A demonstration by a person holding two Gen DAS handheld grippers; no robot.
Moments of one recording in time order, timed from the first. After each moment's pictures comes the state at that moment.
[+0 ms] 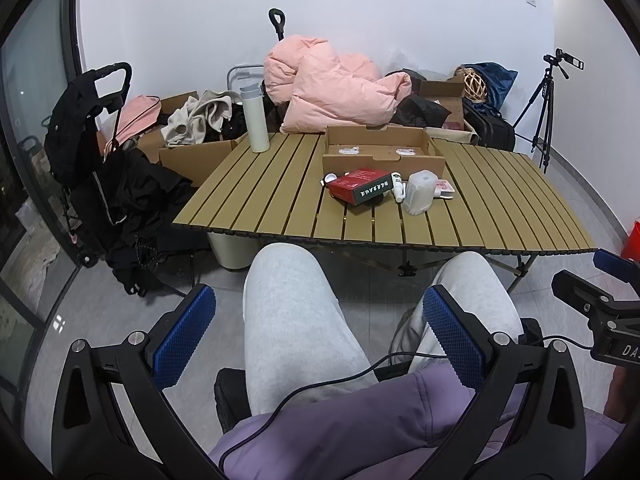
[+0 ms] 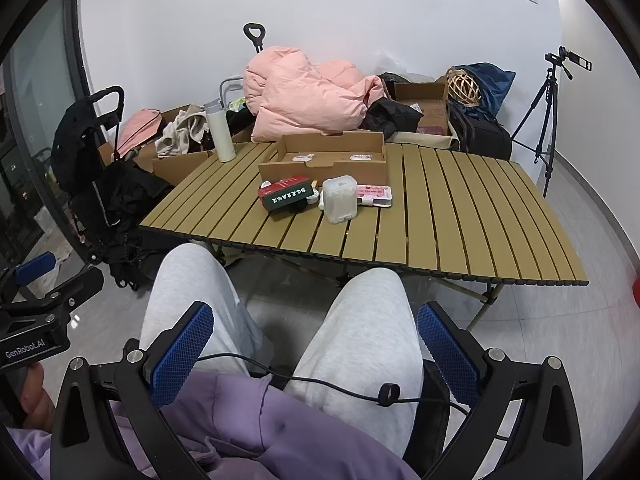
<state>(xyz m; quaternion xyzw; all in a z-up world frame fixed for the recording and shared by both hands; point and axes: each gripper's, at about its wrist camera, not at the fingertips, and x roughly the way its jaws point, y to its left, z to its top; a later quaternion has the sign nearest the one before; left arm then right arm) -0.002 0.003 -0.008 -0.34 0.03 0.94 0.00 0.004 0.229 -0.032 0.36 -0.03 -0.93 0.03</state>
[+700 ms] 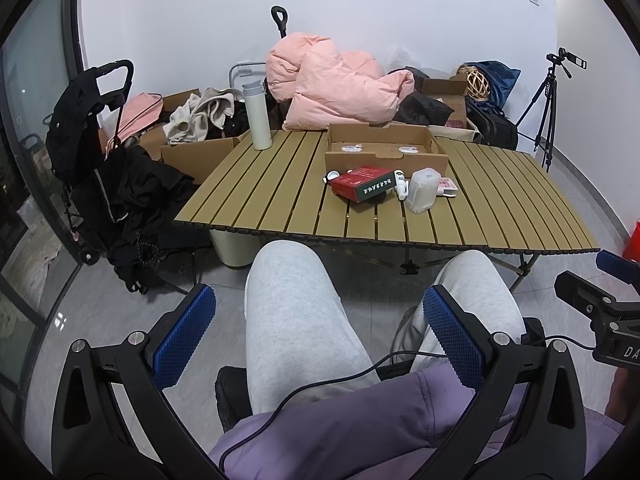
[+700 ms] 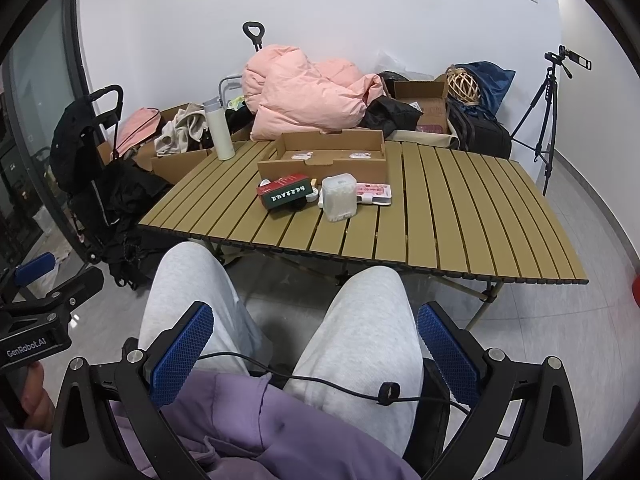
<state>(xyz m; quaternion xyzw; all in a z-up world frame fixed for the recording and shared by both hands) -0.003 0.002 -0.010 -0.35 0.03 0.94 0.00 0.004 0.231 -0.035 0.37 -0.03 -0.93 0.03</state>
